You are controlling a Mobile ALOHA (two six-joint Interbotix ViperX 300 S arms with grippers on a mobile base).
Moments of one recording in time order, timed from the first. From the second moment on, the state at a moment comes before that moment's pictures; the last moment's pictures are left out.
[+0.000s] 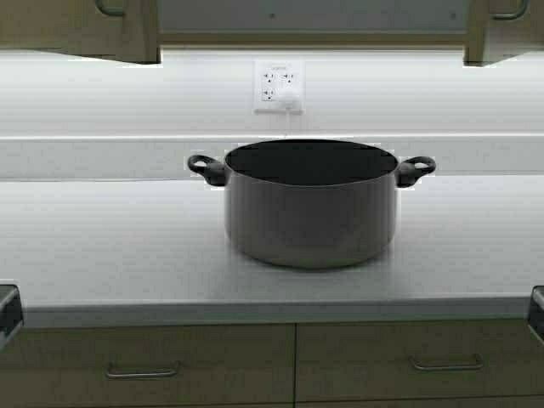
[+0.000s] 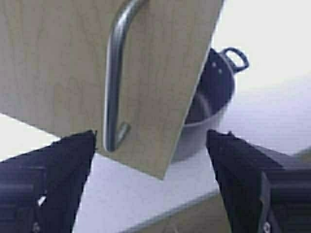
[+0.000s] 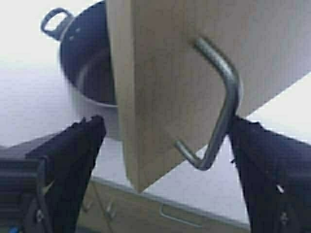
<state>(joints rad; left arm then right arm) -0.40 -0.99 1.06 -0.60 0.25 0.47 0.06 -0.98 0.90 0.51 0.60 -0.62</state>
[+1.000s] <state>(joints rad) -0.44 -1.00 1.02 -0.60 0.31 0.44 0.04 -1.30 0.90 0.35 0.86 -0.33</state>
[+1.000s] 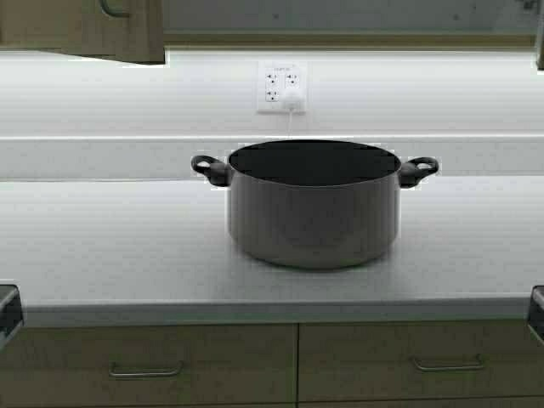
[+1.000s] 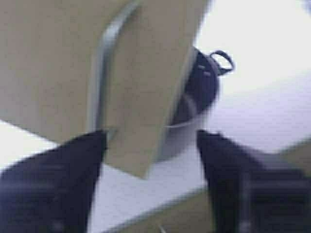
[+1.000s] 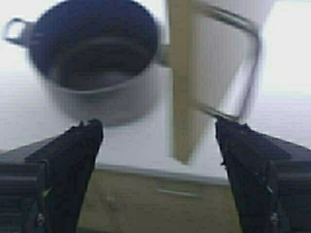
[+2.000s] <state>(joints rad) -0.86 -0.14 0.63 -0.61 -0.35 0.45 0.46 -0.58 0.77 0.62 0.19 -0.59</state>
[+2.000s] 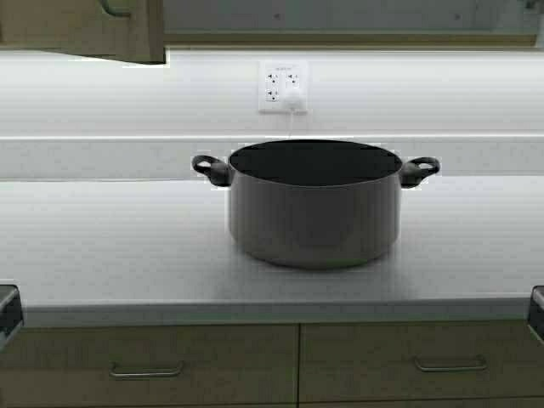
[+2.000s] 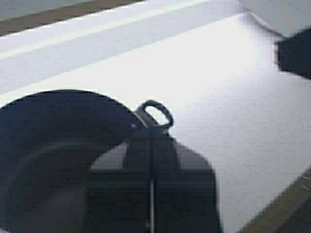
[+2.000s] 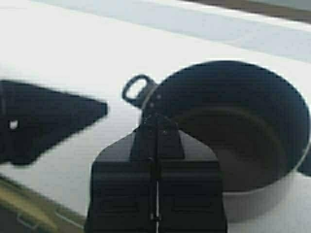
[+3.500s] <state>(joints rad) -0.73 -0.51 0.98 -0.61 -0.47 0.19 0.35 -0.78 0.95 1.03 0.04 -0.51</state>
